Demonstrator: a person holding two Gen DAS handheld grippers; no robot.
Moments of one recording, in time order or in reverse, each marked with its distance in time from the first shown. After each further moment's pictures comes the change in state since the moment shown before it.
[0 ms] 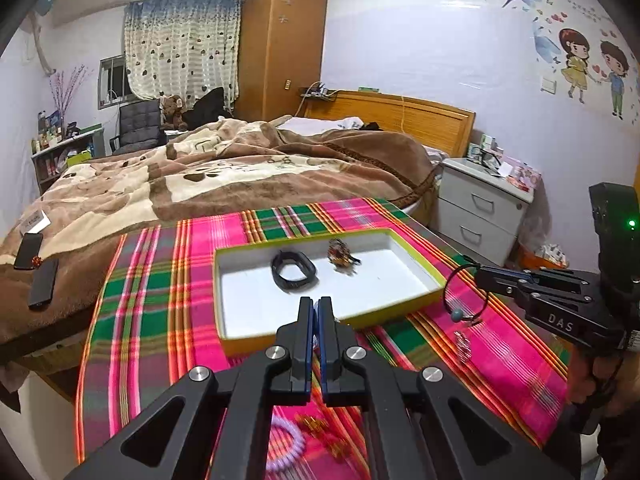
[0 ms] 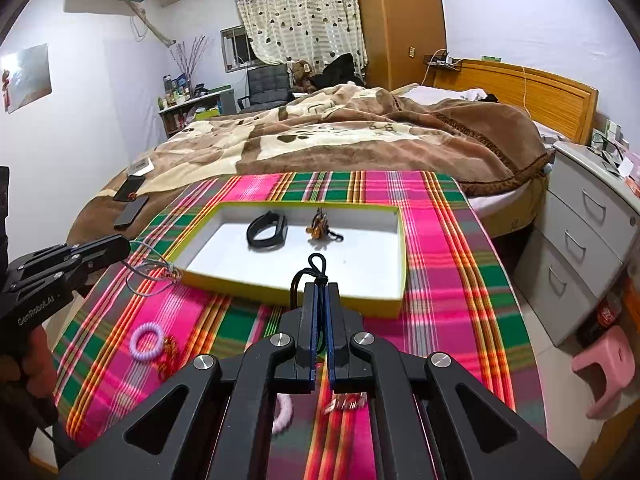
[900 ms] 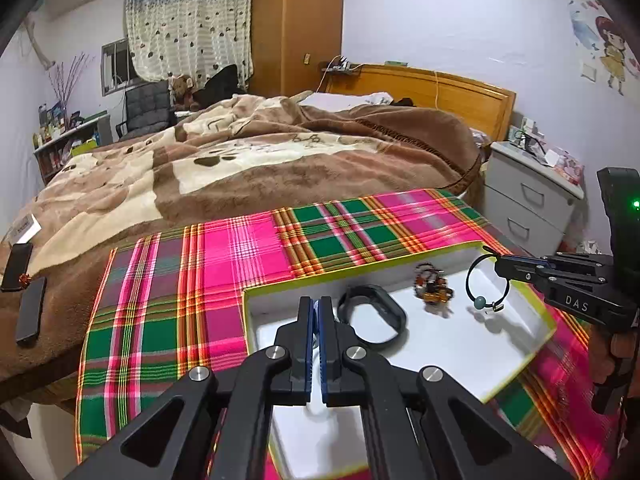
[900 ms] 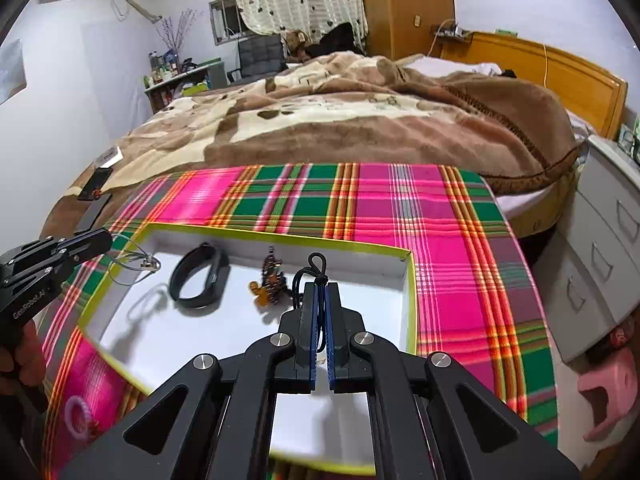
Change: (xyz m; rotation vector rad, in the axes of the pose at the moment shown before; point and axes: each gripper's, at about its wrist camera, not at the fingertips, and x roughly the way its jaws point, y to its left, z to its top) left arm 0.132 0.063 0.041 0.005 0.092 0.068; right arm 0.134 -0.036 0.056 0.005 0.120 0.003
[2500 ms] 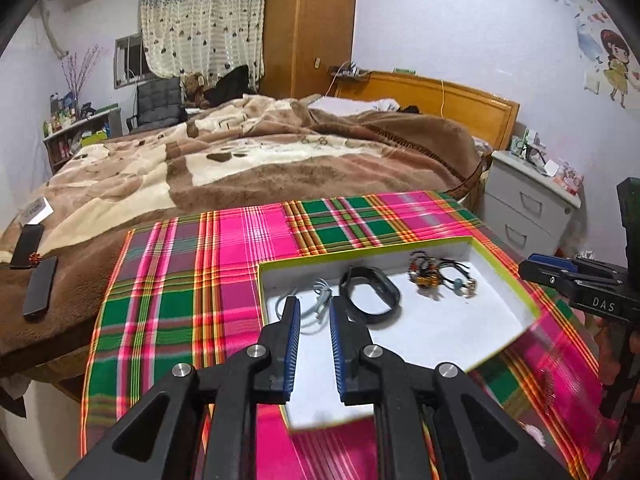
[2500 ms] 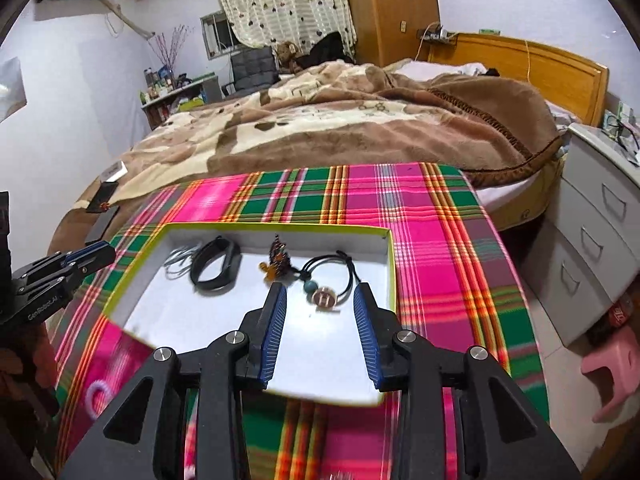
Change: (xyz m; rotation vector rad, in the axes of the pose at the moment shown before) left arm -0.047 0.001 -0.025 -0.042 -0.031 0.005; right arm -0.057 0.001 -0.025 0.044 -0.055 -0.003
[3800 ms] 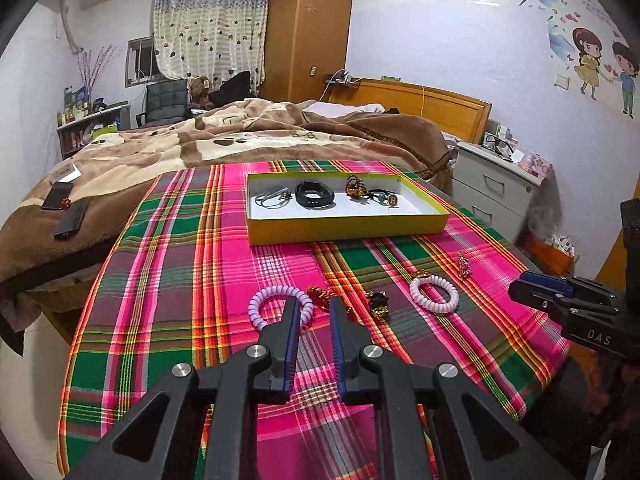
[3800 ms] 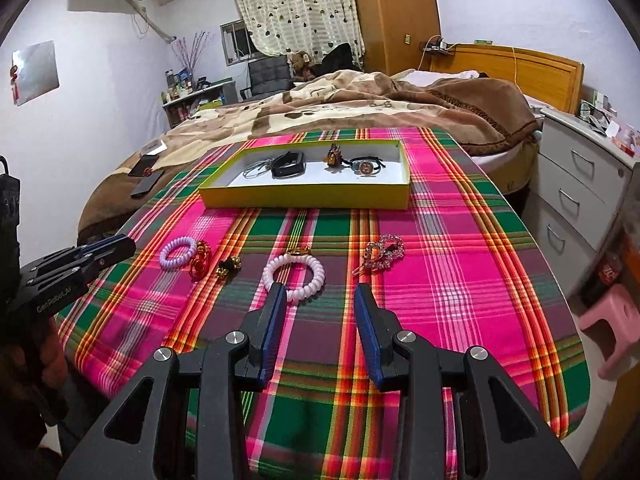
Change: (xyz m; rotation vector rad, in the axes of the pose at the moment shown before) left arm -0.136 -0.051 -0.135 -0.022 -0.026 -0.013; right arm -0.119 0.051 -0.150 -0.017 -0.042 0.017
